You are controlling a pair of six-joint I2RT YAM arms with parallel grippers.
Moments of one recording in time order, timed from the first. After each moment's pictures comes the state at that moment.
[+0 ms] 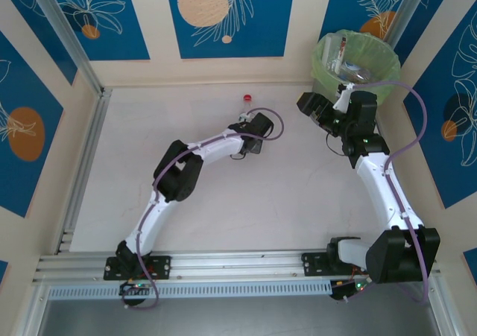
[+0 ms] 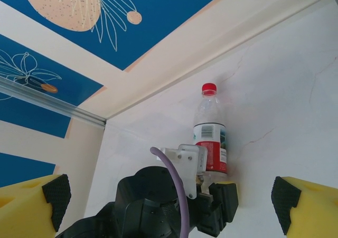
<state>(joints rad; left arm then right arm) -0.78 2.39 1.92 -0.59 -0.39 -0.42 0.02 1.20 1.07 -0.26 -0.45 0.68</state>
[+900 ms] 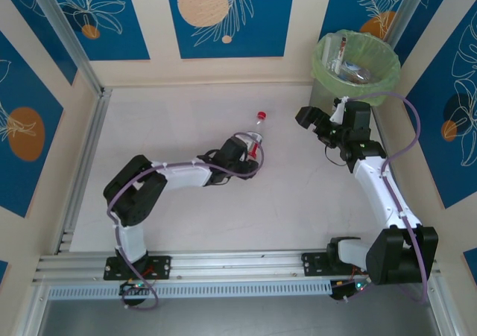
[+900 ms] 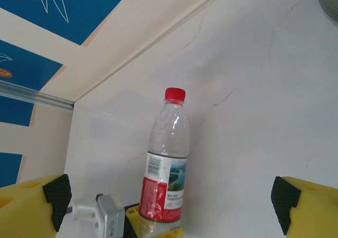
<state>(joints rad) -0.83 1.86 1.08 0.00 -0.04 -0.33 0.02 1.20 0.98 -0.34 -0.42 0.65</state>
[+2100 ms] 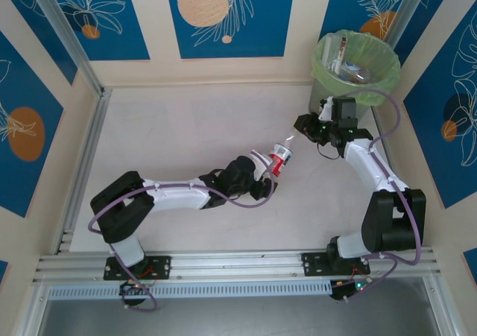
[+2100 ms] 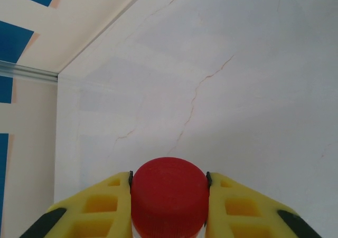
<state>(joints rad) -1.02 1.72 0.95 0.22 0.01 -0.23 0.04 1.42 1.05 -0.36 -0.49 0.63</state>
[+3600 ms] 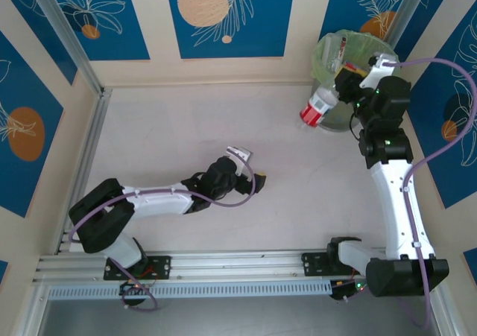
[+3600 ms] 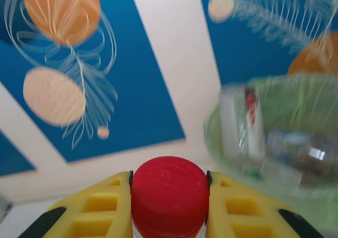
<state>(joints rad) -0.95 1.56 0.78 0.31 -0.17 -0.30 -0.01 1.12 1.32 -0.23 -0.07 0.30</state>
